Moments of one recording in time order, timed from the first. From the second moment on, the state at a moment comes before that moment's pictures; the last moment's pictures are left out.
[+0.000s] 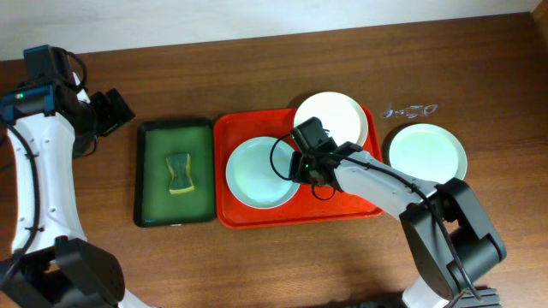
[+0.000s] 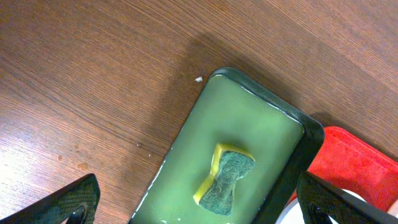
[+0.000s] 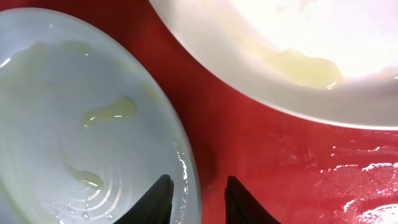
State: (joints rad) left arm 0.19 1.82 1.79 -1.16 0.04 -0.35; right arm 0.47 1.78 1.01 -0.42 -0.03 0.73
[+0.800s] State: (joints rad) left arm 0.19 1.82 1.79 -1.17 0.05 -0.35; right arm 0.47 1.81 1.04 -0.49 -0.10 0.73
